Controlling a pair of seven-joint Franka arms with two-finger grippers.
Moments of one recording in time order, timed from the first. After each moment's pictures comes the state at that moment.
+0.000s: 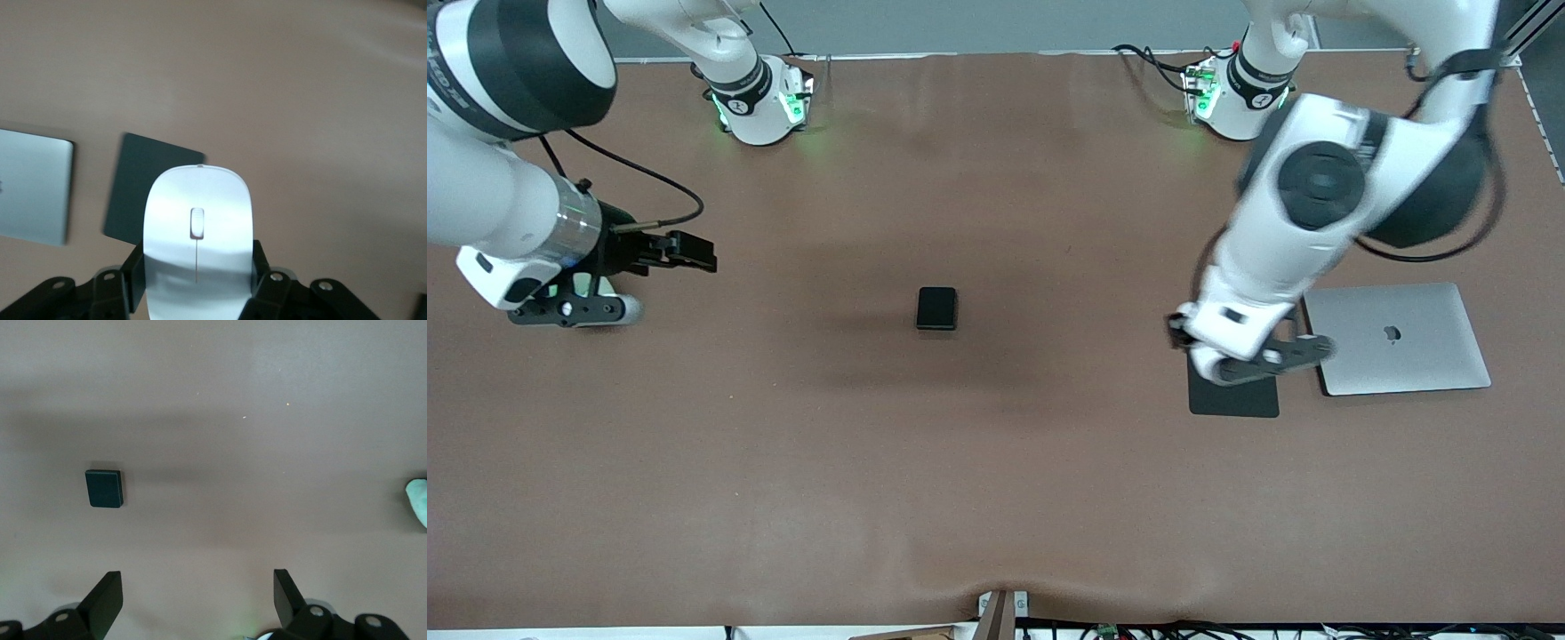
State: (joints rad) left arm -0.15 0.35 -0.24 -1.43 0.16 1.78 -0.60; right arm 0.21 0.22 -0.03 -1.44 0.14 1.47 0.19
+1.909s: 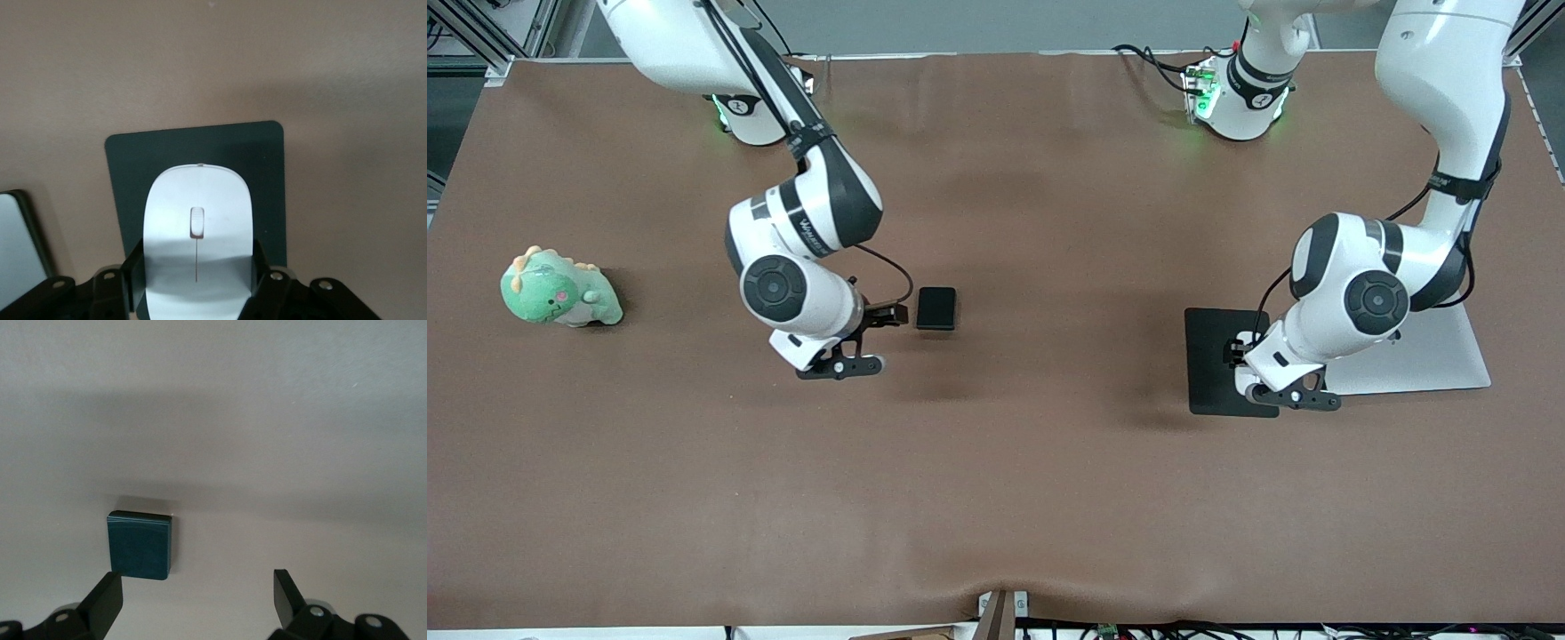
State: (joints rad) left arm 0.03 0.45 -0.23 -1.89 0.12 2.27 -0.11; right arm 0.51 0.50 -0.03 -1.65 0.17 1.96 0.34
